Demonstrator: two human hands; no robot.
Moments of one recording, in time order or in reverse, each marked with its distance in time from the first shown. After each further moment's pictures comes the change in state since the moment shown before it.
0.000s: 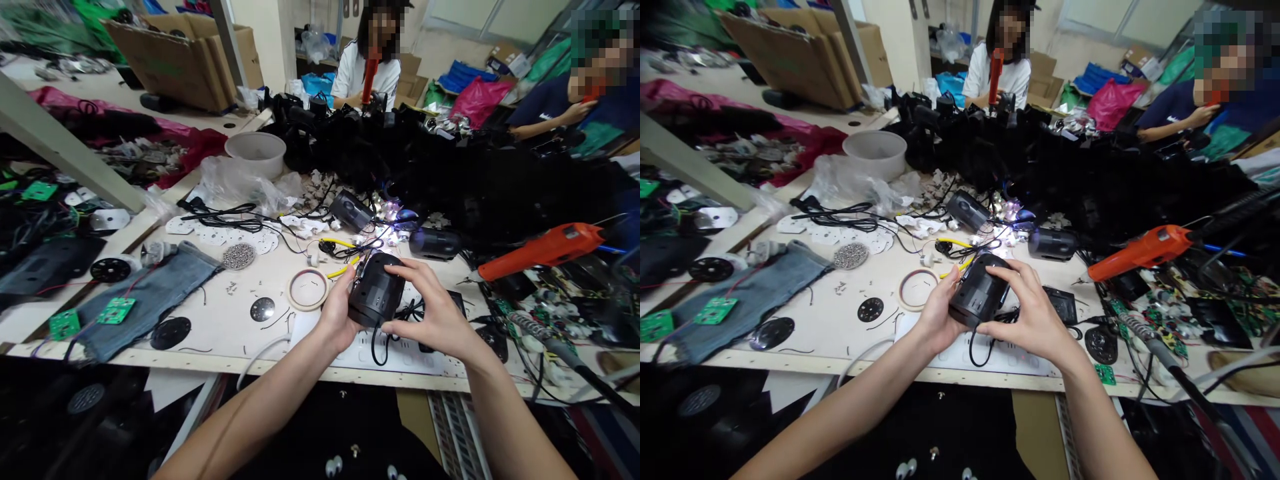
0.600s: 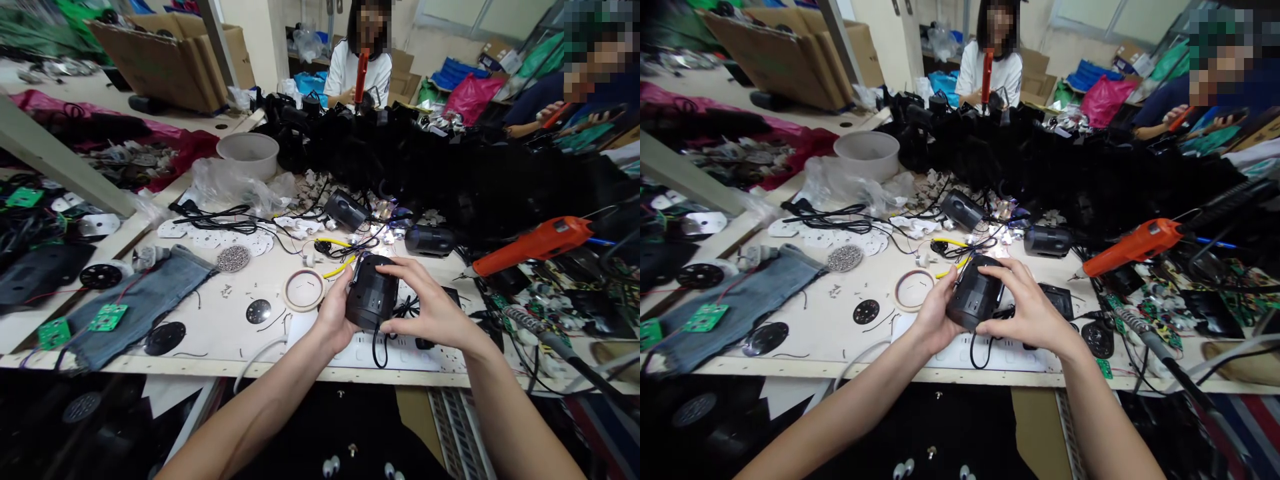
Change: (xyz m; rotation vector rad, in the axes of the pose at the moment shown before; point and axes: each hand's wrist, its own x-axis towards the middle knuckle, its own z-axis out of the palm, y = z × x) left_hand 0.001 -0.001 -0.001 0.024 -0.005 -0.006; right_hand 0.007 0.004 -0.007 0.045 -0.110 -0.031
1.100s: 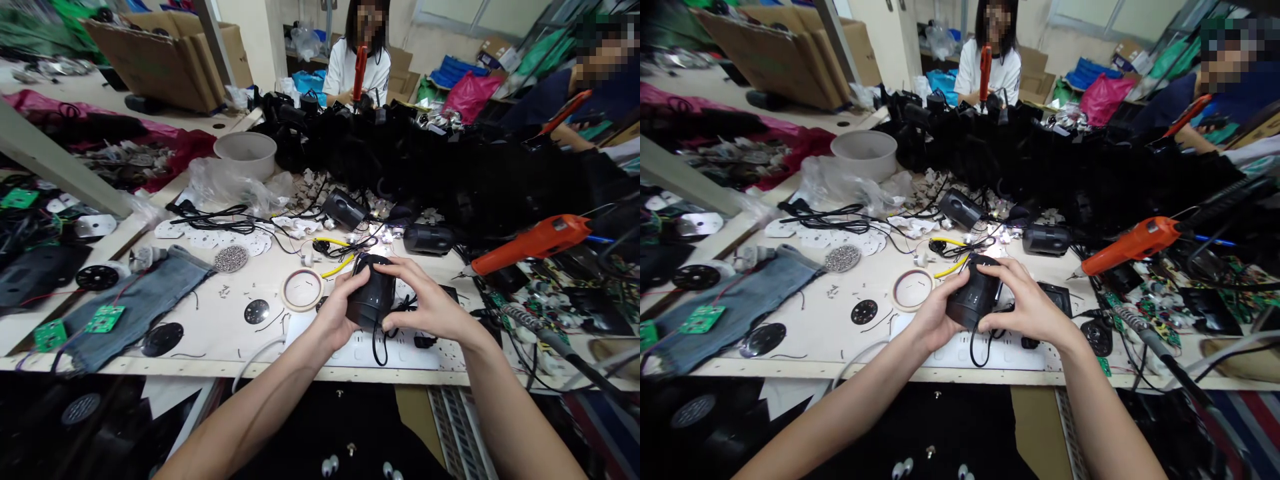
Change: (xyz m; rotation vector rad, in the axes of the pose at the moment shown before) left_hand -0.002 -0.001 0.003 0.080 -0.047 0.085; right_hand 0.002 0.010 -0.001 0.053 -0.057 0.038
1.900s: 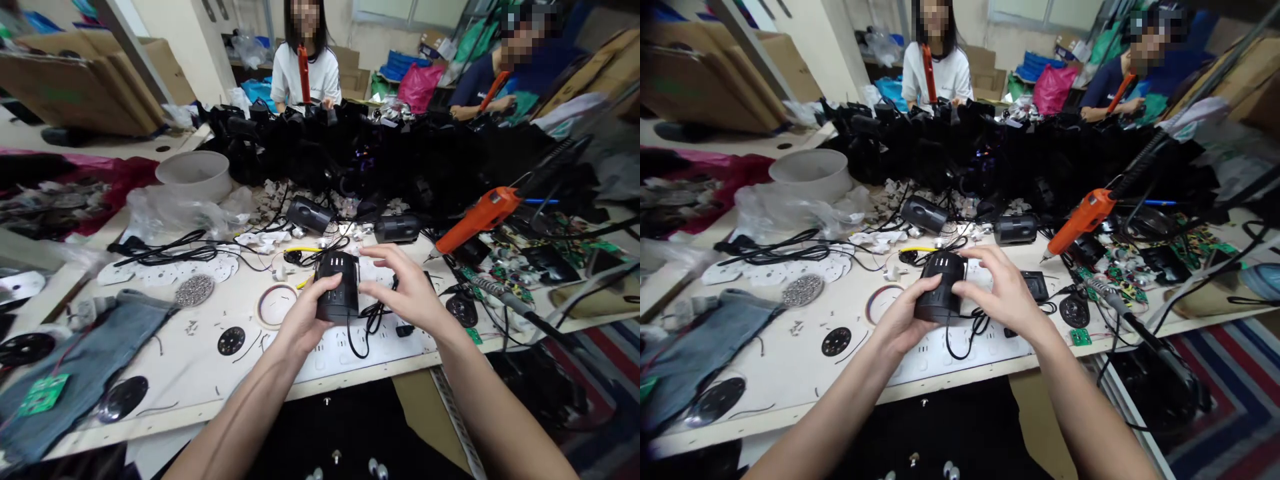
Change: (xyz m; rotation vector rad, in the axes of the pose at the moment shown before) left_hand 0.002 0.016 0.004 0.152 0.074 -0.011; right_hand -0.002 -0.018 0.004 0.089 0.455 -0.024
